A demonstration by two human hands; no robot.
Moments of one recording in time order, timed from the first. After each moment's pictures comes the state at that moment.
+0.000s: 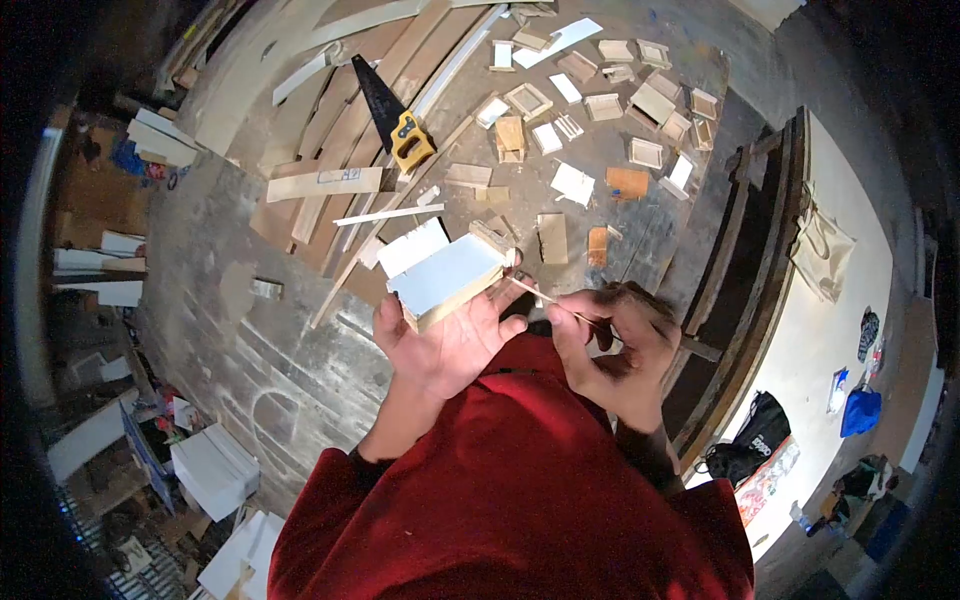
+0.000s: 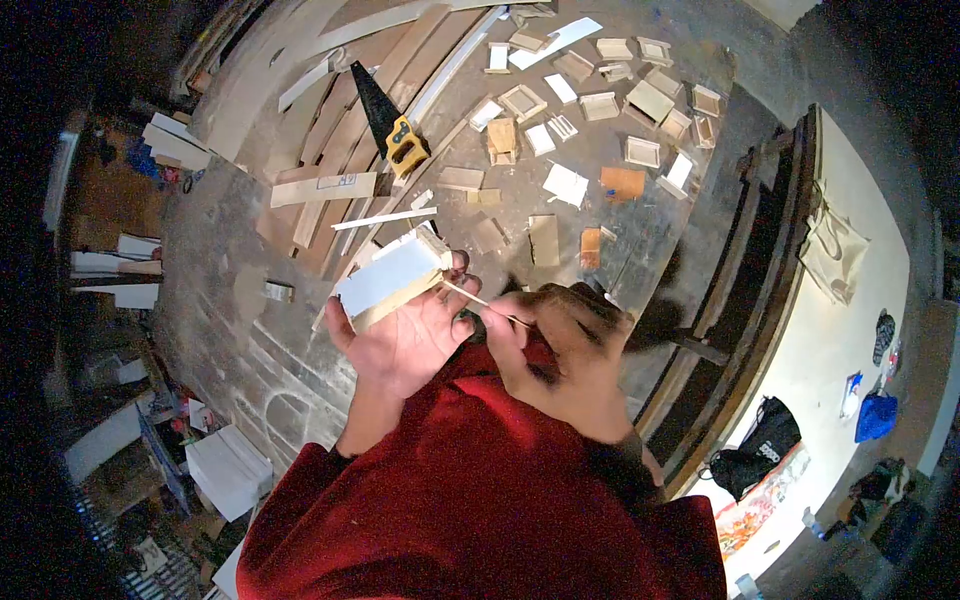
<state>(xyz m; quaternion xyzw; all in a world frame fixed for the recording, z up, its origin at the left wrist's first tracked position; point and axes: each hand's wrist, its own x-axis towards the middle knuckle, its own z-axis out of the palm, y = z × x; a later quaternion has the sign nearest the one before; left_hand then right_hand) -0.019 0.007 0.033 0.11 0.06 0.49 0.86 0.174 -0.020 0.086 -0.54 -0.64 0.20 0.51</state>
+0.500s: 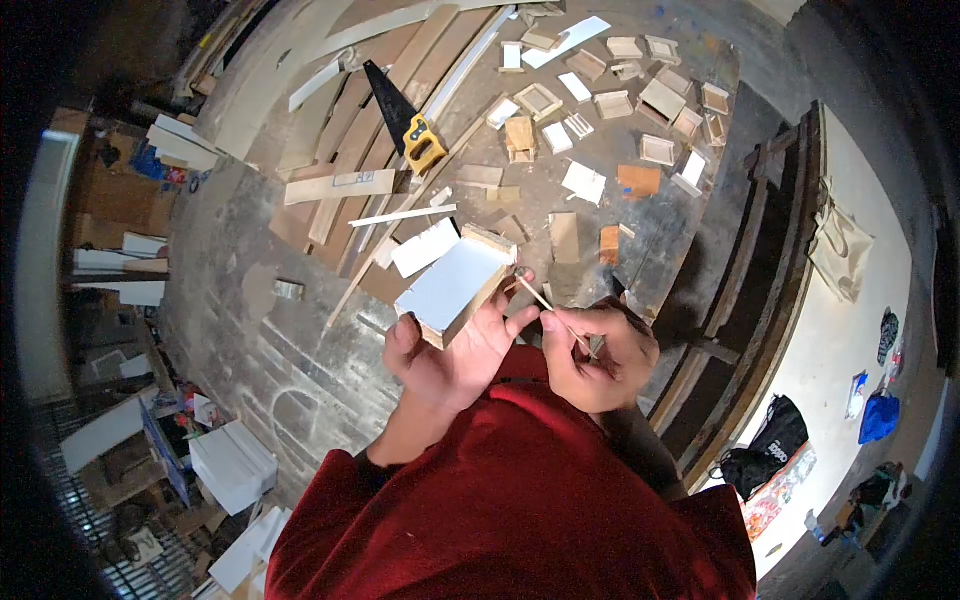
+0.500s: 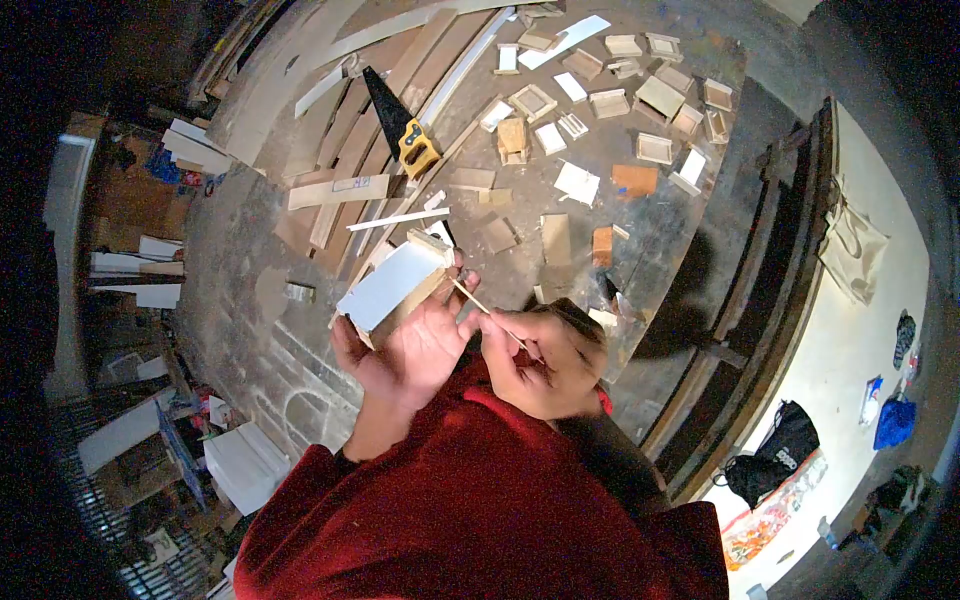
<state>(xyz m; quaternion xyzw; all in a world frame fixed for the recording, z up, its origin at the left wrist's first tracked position) 0.001 -0.014 0.045 0.16 0.14 0.54 0.82 0.164 -0.034 0.045 -0.50 -0.59 0.16 0.62</state>
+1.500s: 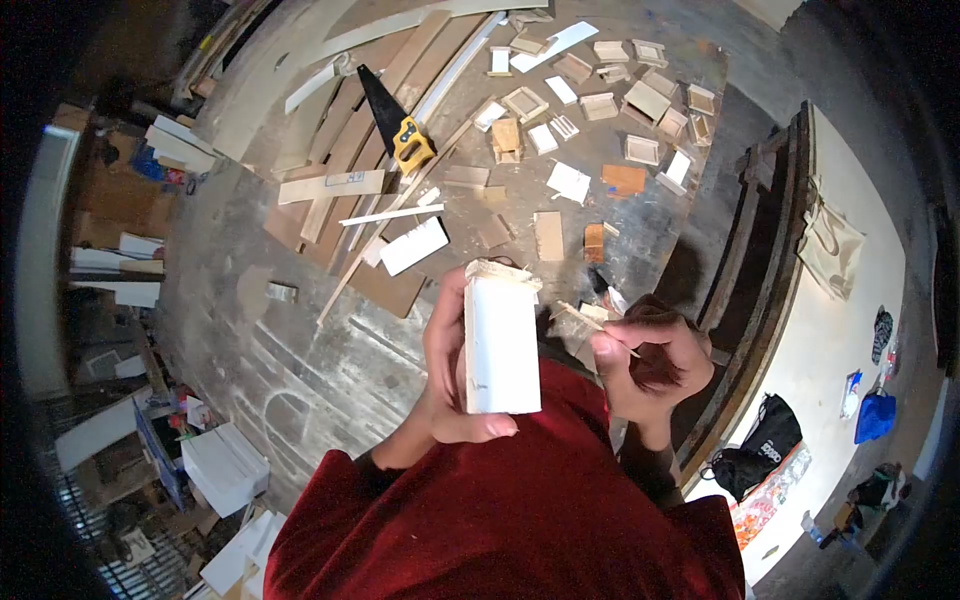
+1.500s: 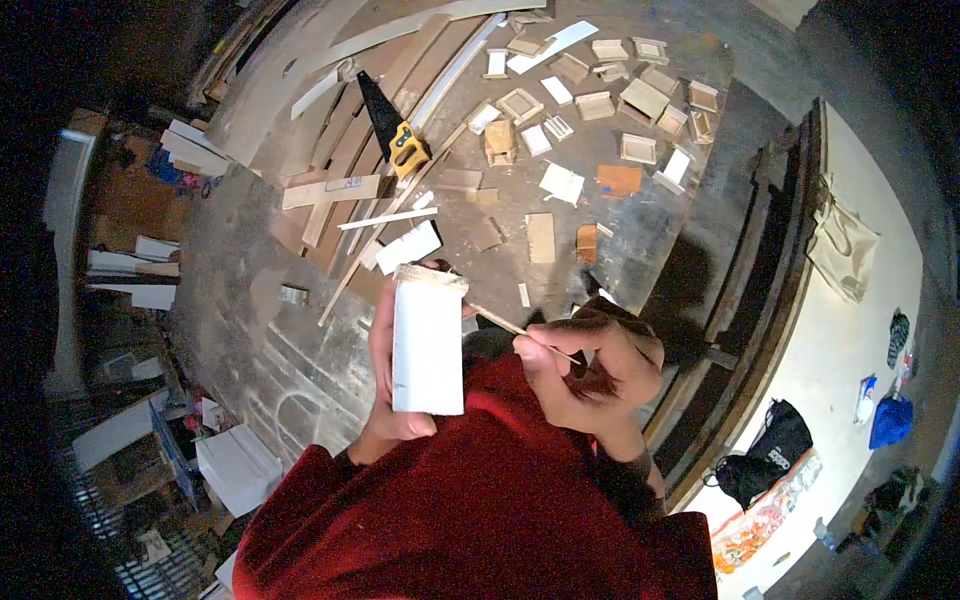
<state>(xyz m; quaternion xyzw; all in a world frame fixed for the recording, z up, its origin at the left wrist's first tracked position) 0.035 -0.046 0.084 0.46 0.32 0.52 0.64 0.224 -0.064 0.080 -0.47 -0.57 0.20 0.64</state>
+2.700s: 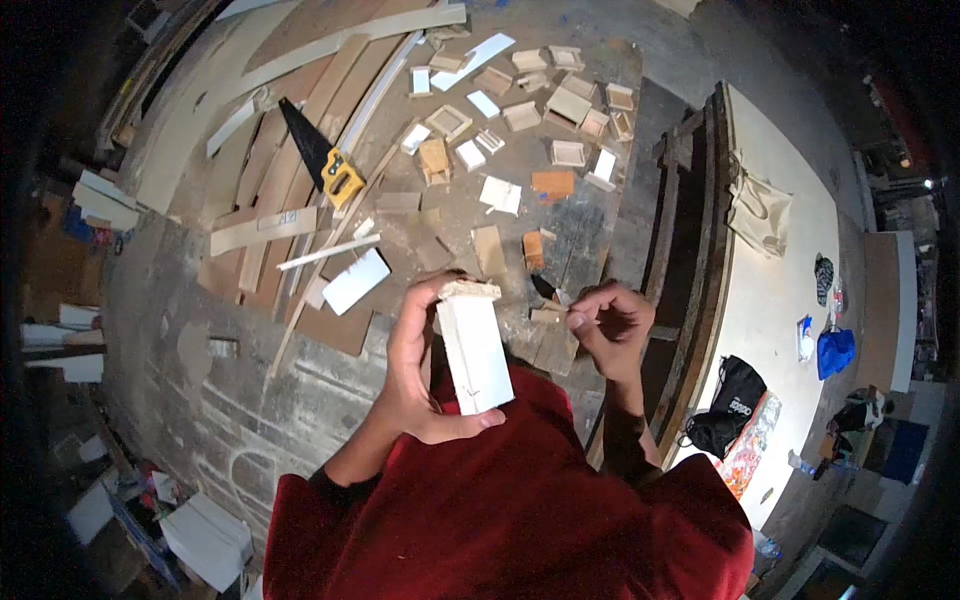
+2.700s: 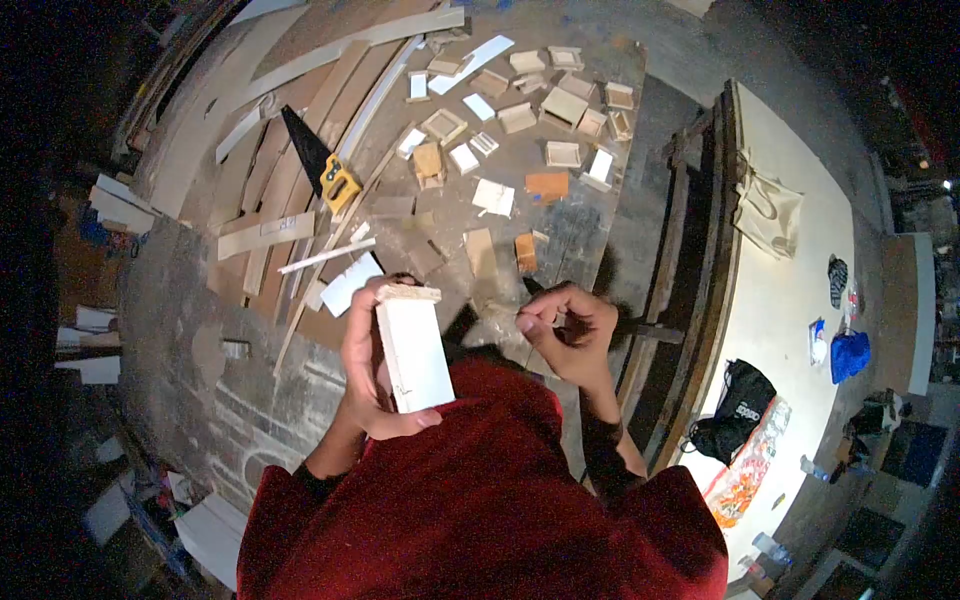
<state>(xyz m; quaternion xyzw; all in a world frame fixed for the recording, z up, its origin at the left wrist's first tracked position) -0.008 -0.002 0.059 0.64 0.21 0.45 0.58 0.231 -0.057 0.027 -0.51 -0.48 0.36 0.61</state>
